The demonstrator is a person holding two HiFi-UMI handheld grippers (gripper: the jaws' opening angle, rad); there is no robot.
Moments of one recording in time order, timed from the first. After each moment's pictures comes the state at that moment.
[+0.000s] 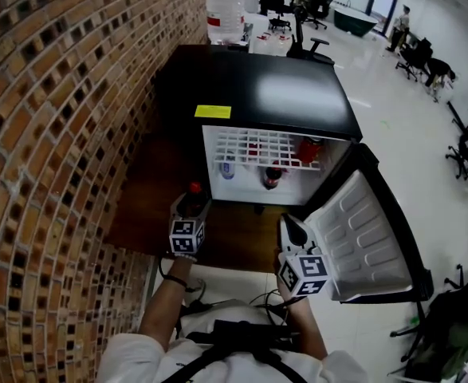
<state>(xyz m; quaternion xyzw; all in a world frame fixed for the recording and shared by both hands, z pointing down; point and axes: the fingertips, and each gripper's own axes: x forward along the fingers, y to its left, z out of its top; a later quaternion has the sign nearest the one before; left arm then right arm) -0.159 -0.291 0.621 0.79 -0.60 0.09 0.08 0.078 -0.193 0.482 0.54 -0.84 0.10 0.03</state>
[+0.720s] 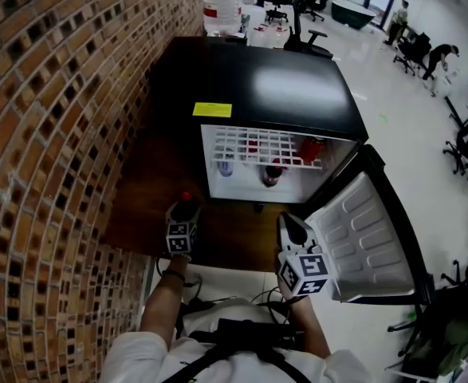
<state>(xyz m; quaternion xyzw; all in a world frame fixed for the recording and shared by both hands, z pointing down) -0.196 -0.303 0.723 0.77 -0.61 0.13 0.14 0.072 -0.208 0.493 0.53 -0.84 0.11 0.05</state>
